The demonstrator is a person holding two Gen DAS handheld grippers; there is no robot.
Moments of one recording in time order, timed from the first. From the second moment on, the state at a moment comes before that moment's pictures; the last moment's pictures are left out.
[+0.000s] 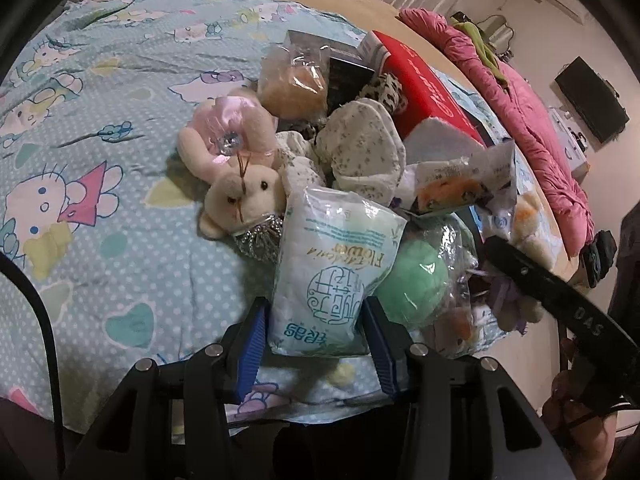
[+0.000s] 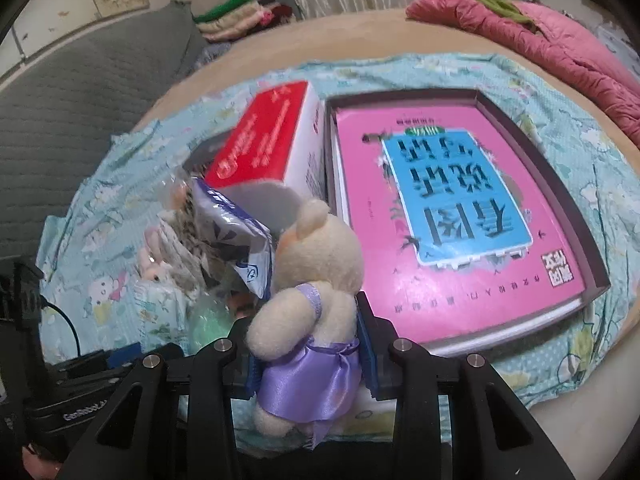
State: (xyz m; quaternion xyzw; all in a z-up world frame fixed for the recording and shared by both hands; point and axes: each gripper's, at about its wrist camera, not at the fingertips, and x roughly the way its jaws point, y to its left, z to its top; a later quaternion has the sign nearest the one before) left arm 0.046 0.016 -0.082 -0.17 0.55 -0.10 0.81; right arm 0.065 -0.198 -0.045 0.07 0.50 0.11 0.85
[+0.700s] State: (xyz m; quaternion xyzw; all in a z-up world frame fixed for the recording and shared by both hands) left arm 0.026 0.010 -0.025 -0.16 0.50 -0.13 0.84; right arm 0.041 -0.231 0.010 0.11 0.40 0.08 0.91
